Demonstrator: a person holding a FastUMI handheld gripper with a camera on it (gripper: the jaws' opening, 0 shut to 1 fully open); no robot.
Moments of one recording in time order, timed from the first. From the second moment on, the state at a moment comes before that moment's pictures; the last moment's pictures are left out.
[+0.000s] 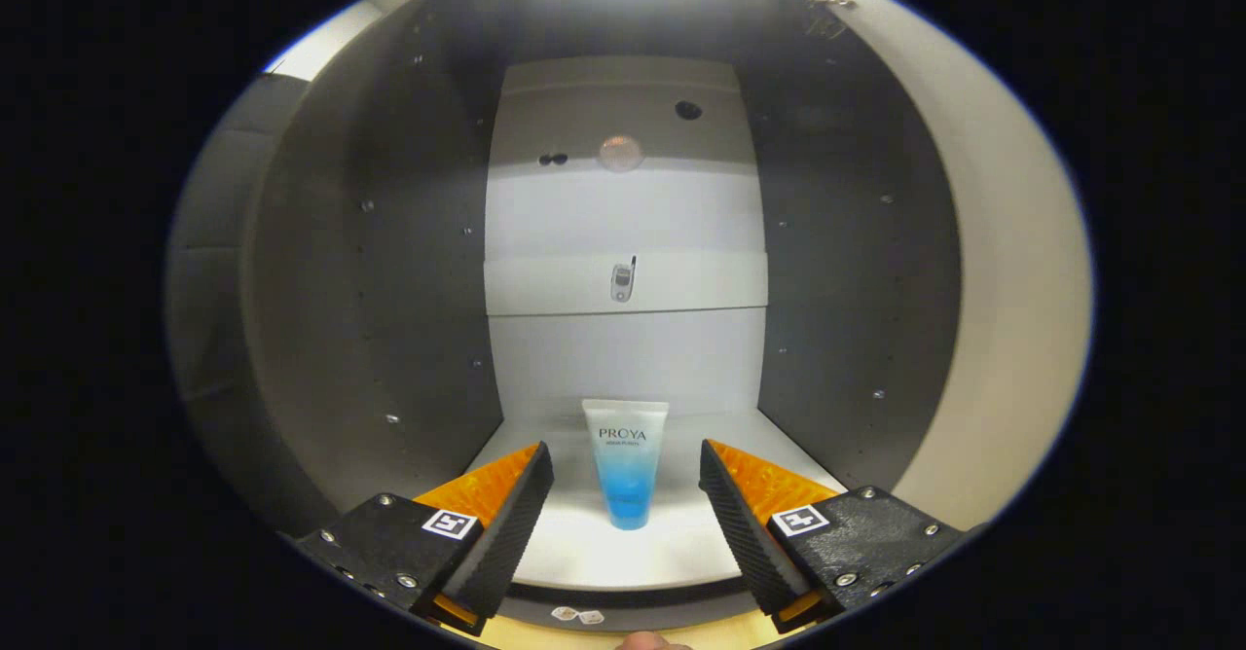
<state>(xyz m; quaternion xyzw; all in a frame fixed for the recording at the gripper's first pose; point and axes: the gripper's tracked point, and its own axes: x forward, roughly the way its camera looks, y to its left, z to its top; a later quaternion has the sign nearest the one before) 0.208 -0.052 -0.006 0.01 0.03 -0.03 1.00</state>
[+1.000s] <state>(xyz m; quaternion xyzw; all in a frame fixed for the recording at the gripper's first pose) -0.143 -0.024 -0.022 0.05 0.06 0.06 1.00</state>
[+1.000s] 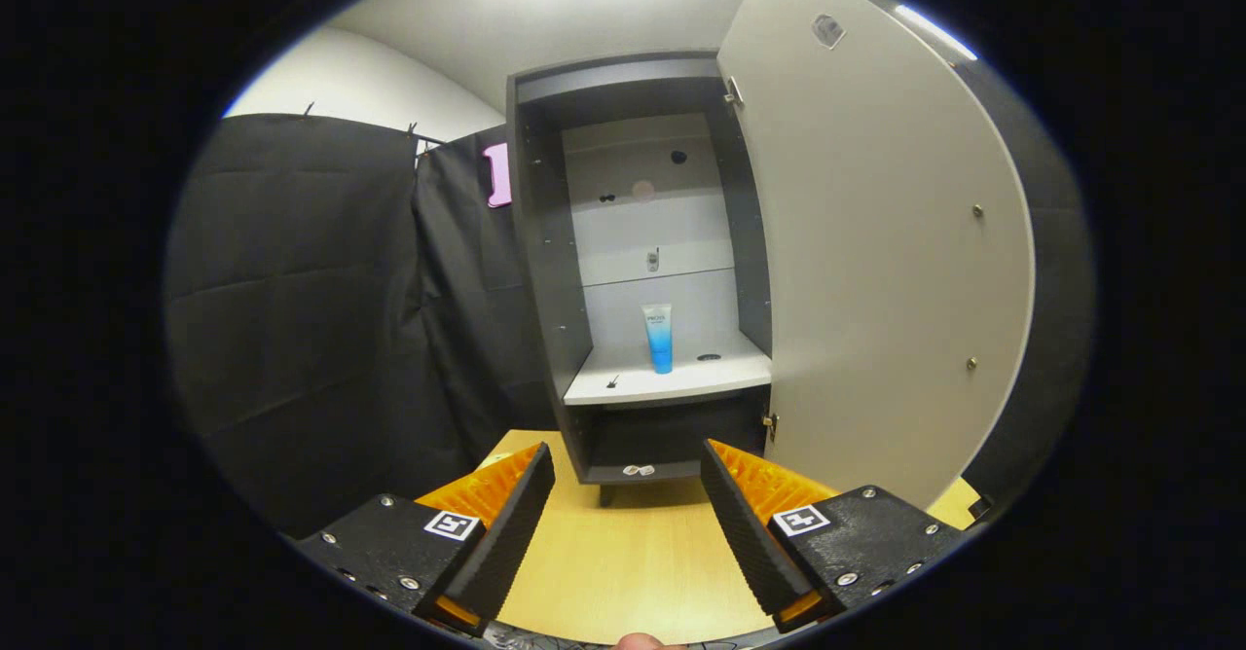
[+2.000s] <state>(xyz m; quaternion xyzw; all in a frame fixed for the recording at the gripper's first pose) -0.172 -0.348 0.004 0.06 0.07 -0.05 0.99</state>
